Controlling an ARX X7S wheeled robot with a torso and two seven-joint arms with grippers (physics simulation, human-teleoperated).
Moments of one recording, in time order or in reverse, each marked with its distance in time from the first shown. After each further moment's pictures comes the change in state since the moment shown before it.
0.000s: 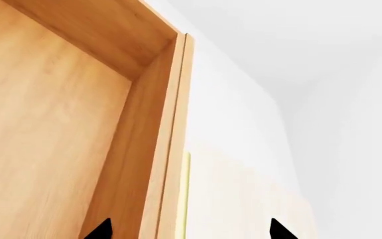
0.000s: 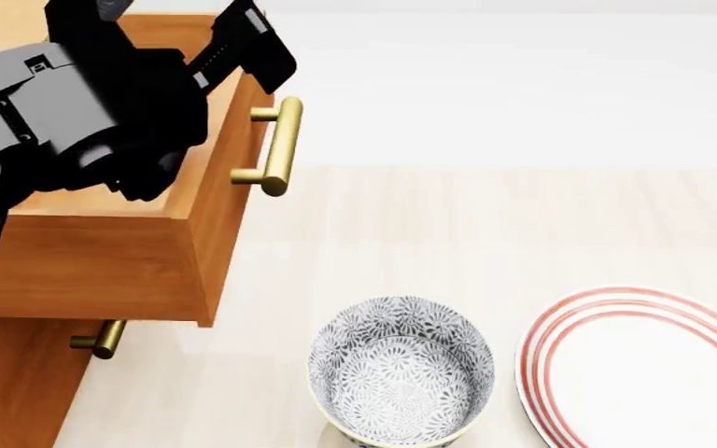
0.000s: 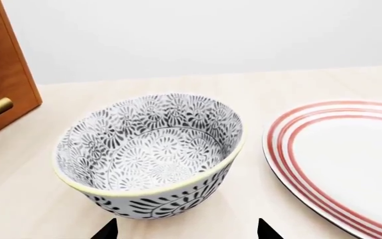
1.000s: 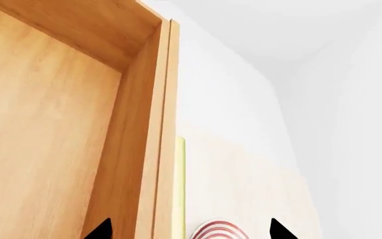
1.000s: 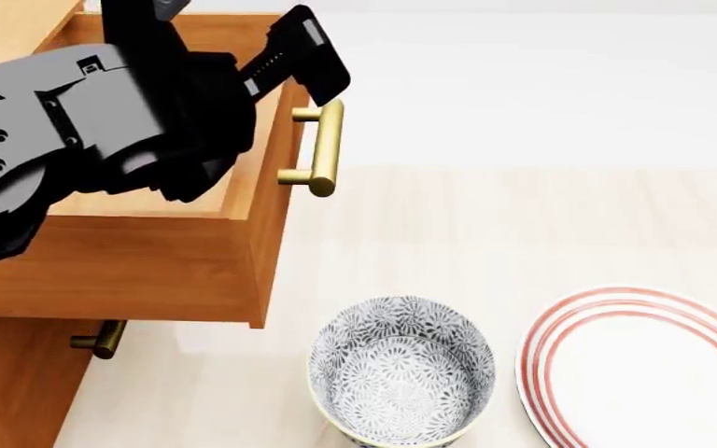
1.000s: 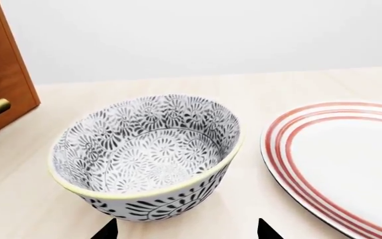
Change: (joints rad) left arm -0.049 -0.013 0.445 0.005 -0.385 0.140 -0.005; right arm 0.007 0.009 -0.005 0.006 0.009 -0.006 0.003
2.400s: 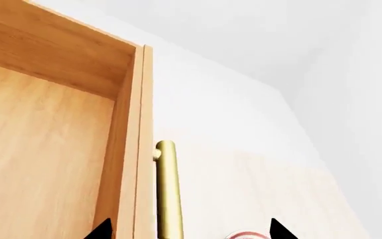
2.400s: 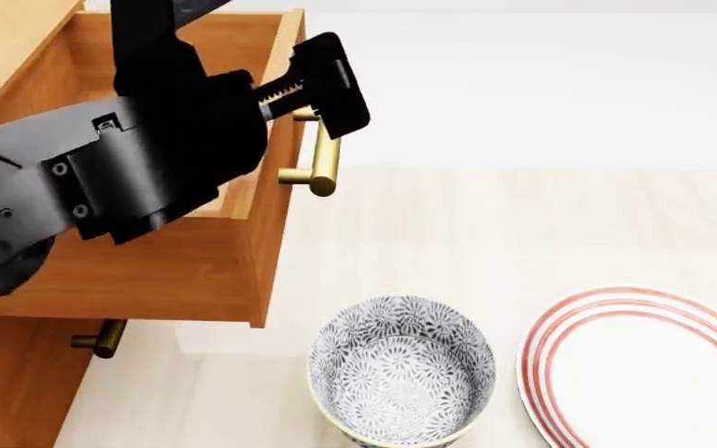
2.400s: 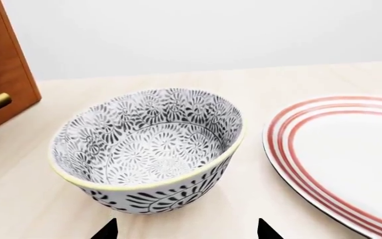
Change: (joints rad) left arm 0.044 -0.137 0.349 0.410 -0.120 0.231 -0.116; right arm 0.003 0.004 -0.013 0.016 0.012 -0.008 -0.003
